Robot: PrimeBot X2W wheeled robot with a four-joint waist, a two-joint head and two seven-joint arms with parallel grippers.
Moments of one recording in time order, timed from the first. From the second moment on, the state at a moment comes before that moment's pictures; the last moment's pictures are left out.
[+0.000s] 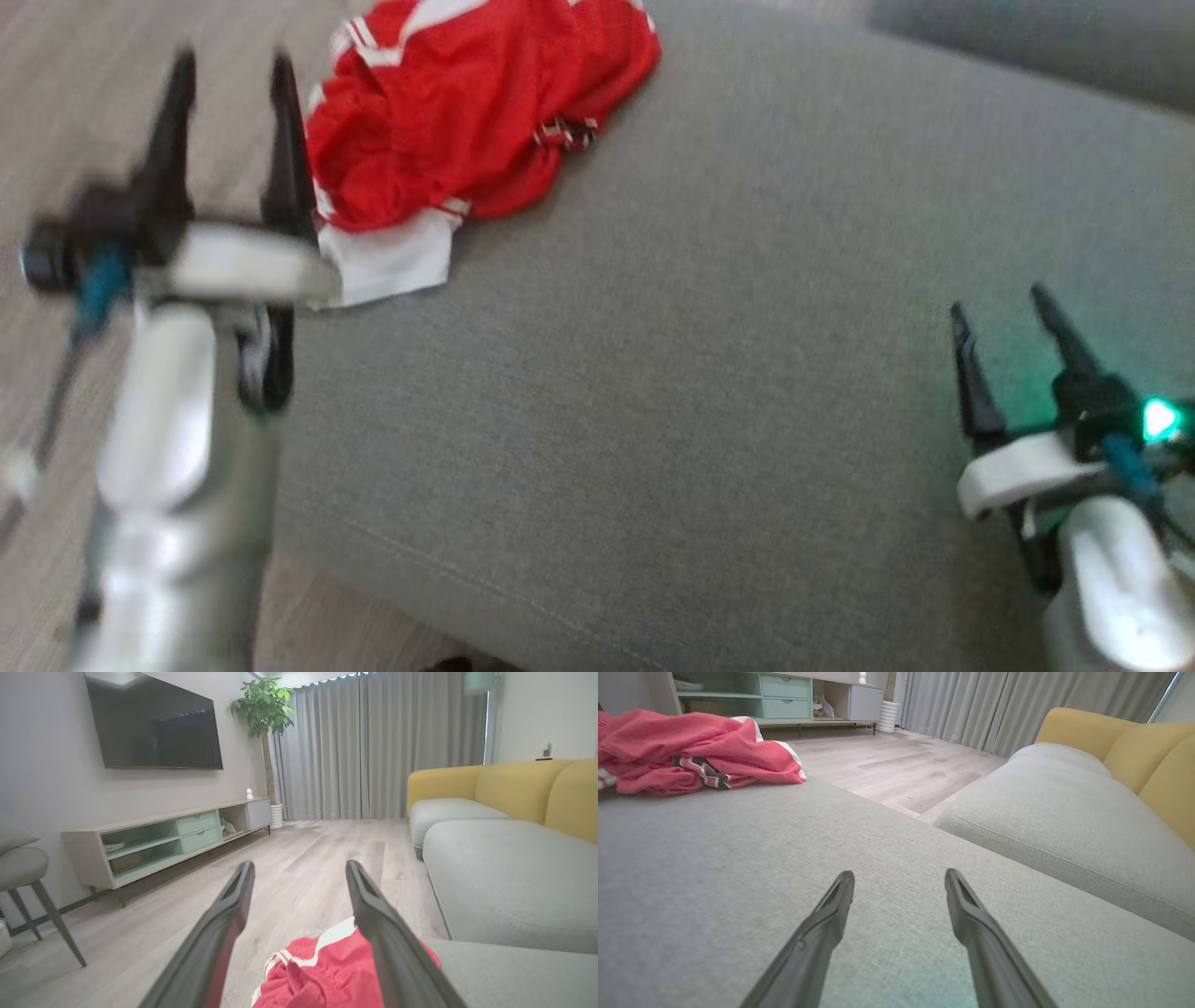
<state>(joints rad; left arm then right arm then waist) -0.60 0.11 -0.06 0.37 -0.15 -0.06 -0.14 -0.20 -0.11 -0.07 0.37 -0.21 0.12 -0.25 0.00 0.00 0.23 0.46</state>
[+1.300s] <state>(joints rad) -1.19 0.21 -0.19 1.18 -0.19 -0.13 -0.24 -0.35 -0.13 -0.08 0.31 -0.22 0.12 -0.26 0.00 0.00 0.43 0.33</state>
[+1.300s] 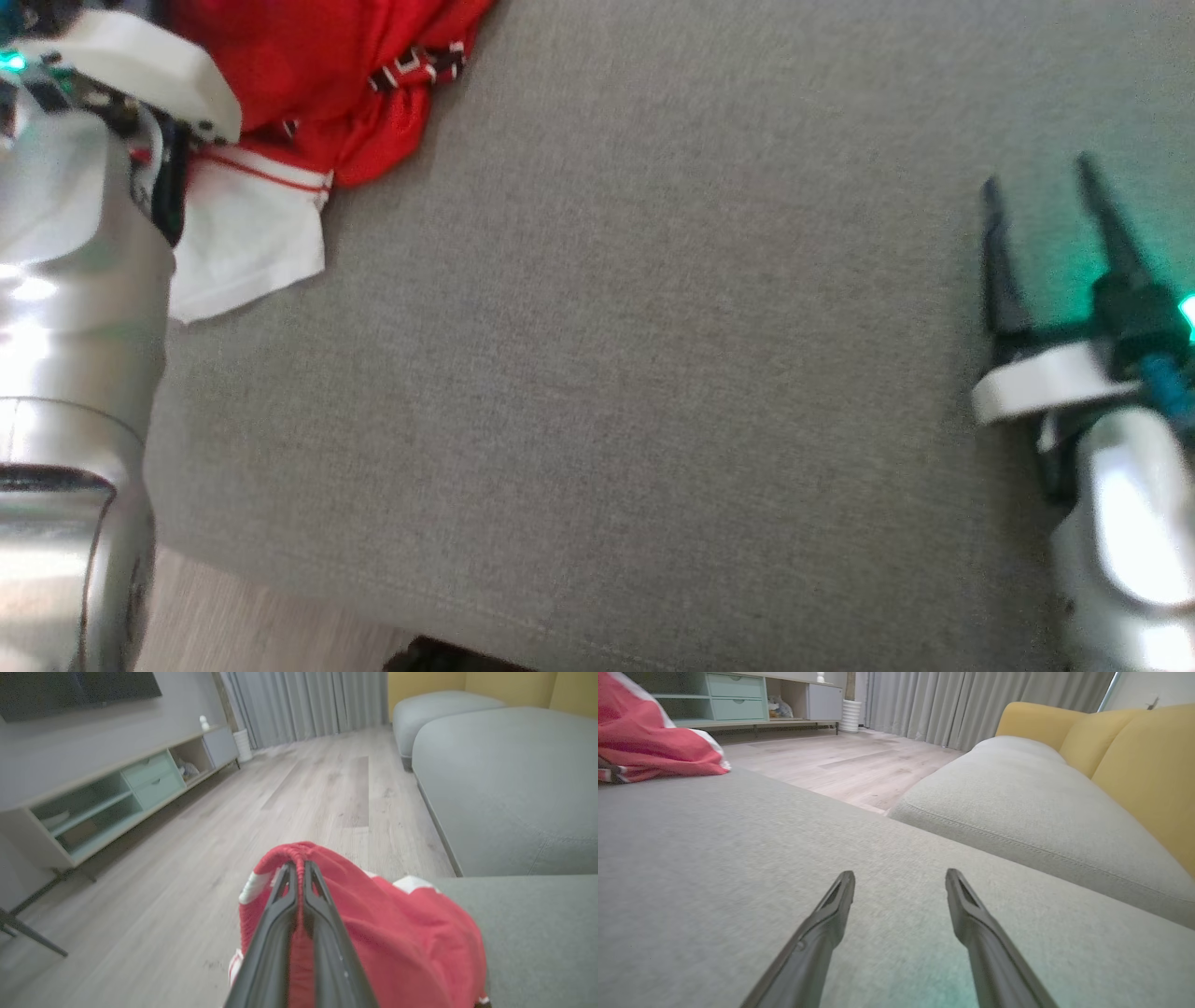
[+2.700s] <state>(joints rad) -0.87 0.27 -0.89 0.57 -0.45 -0.12 -0.22 -0.15 -0.05 -0.01 0.19 0.04 0.12 -0.26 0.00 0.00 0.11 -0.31</state>
